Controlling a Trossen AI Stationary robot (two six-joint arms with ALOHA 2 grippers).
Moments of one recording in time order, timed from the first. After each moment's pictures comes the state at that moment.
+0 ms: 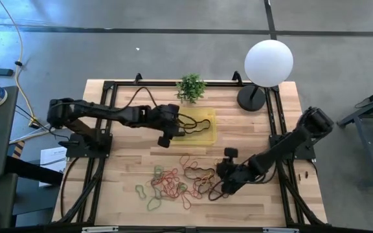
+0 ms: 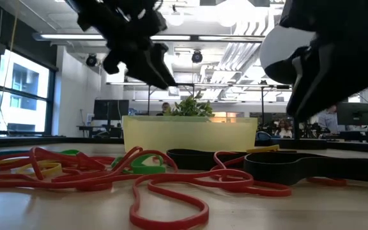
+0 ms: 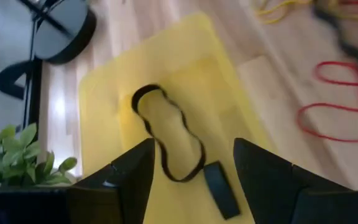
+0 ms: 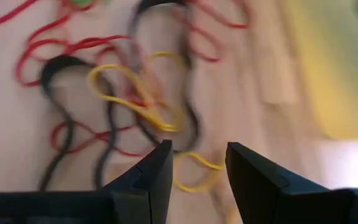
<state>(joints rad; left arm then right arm) 0.21 1.47 0.92 -0.19 -0.02 0.57 0.59 1.64 0.90 -0.36 0.48 0.51</state>
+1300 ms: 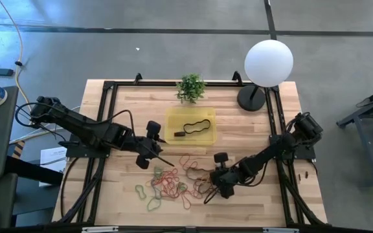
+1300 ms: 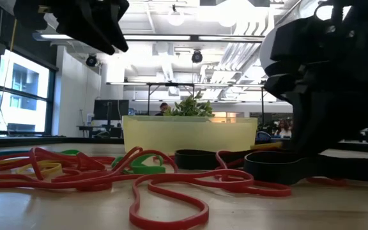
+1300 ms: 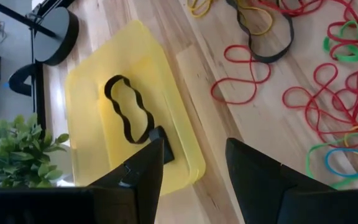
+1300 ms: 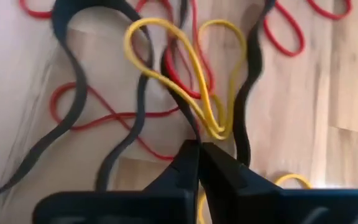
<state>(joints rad) -0.20 1.25 0.92 -0.55 -0.39 0.33 0.53 1.78 0.90 -0.25 0.35 0.26</state>
